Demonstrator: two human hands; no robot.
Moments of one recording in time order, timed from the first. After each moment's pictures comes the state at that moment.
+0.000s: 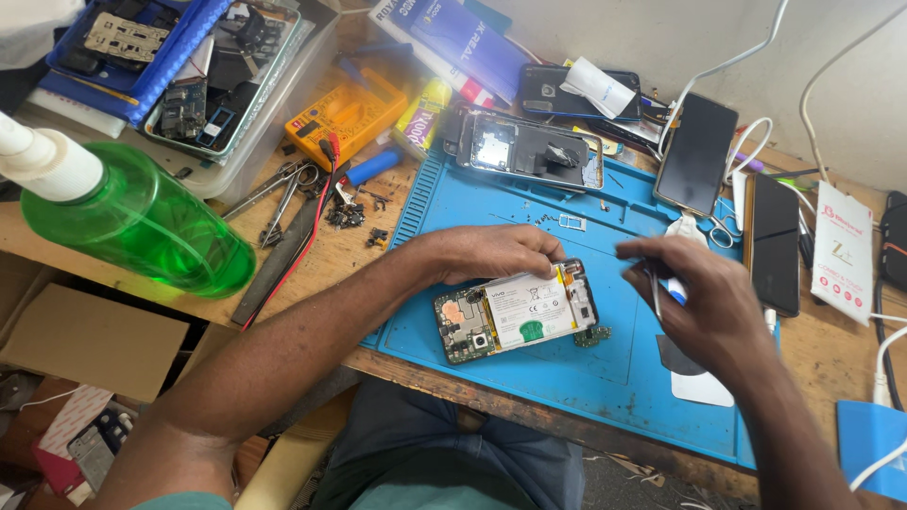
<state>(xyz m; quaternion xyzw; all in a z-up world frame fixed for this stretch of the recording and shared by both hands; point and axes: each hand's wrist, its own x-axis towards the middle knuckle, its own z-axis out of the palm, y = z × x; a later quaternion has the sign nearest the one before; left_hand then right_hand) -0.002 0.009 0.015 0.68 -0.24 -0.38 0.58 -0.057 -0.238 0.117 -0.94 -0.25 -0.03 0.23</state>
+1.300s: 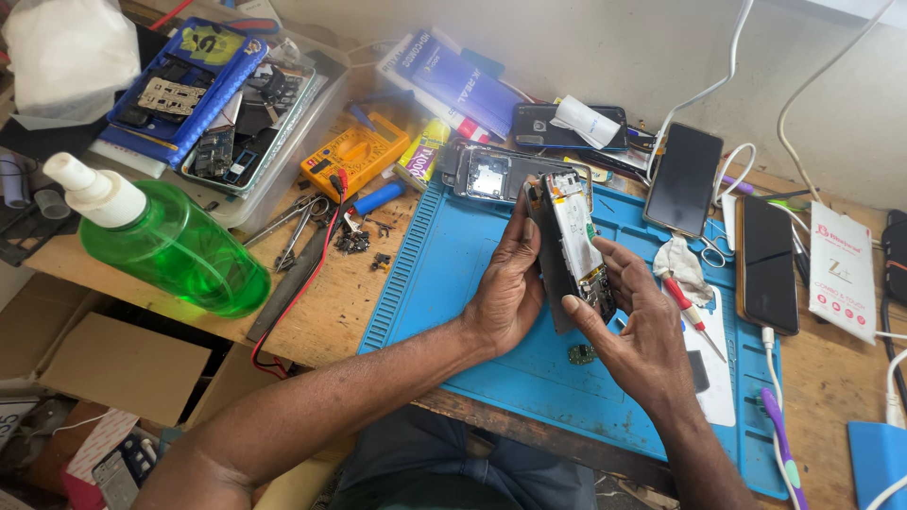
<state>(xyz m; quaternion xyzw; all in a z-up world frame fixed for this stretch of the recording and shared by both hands) -0.052 -0.045 0.029 0.25 -0.08 -0.08 0.96 -0.083 -0.208 0.086 -0.88 -0.15 -0.03 0.45</state>
